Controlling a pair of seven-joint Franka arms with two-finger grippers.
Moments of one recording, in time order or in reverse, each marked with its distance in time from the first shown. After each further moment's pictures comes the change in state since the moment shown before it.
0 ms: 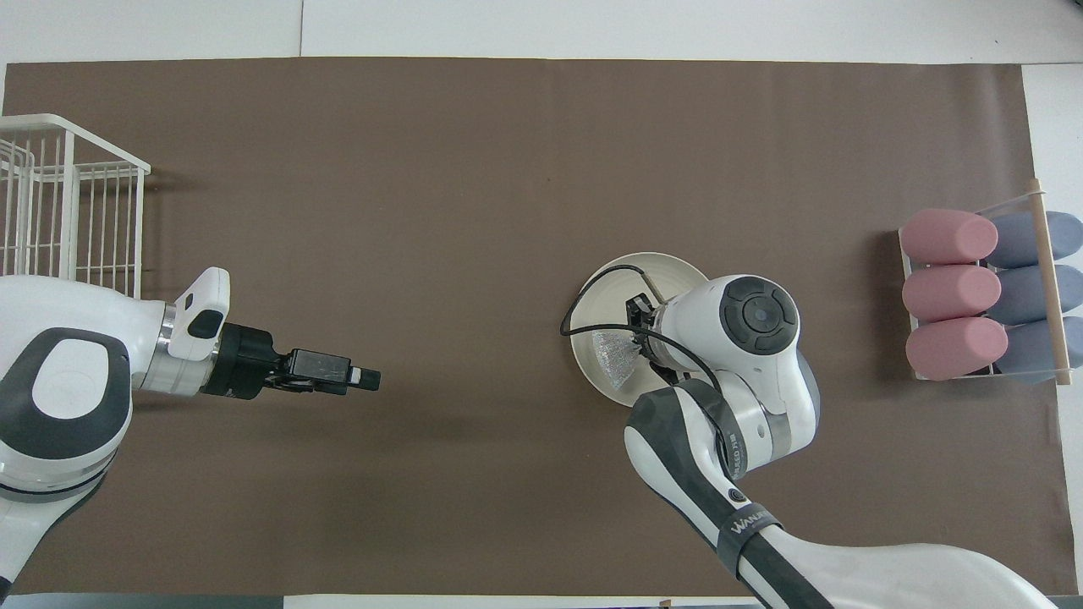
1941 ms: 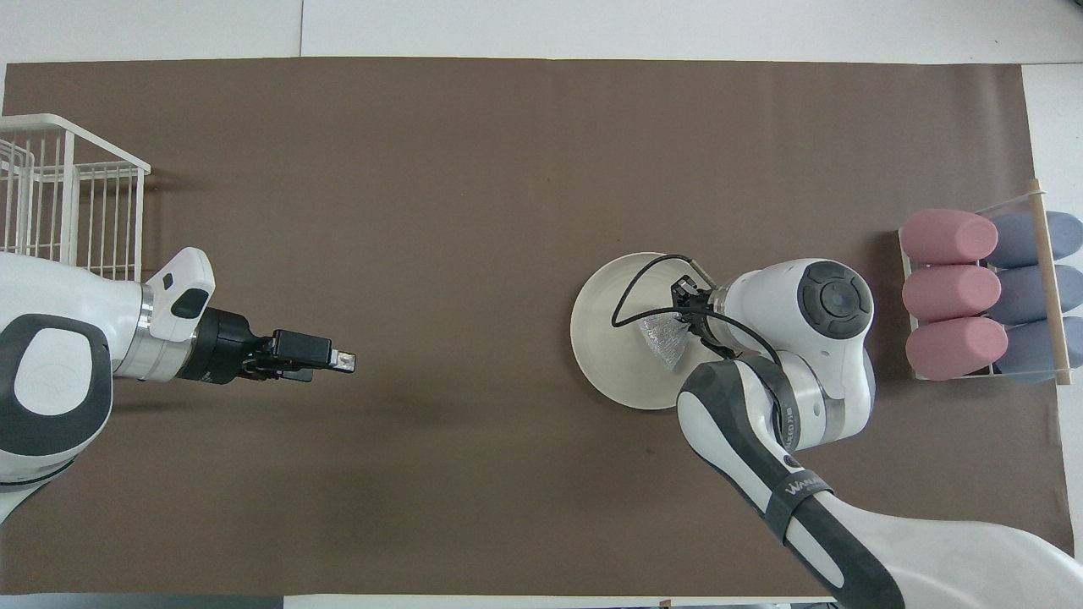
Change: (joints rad) left arm 0.008 0.000 0.000 0.057 0.159 0.039 -0.161; right arm -0.091 -0.005 0.001 -0.026 0.001 0.054 -0.215
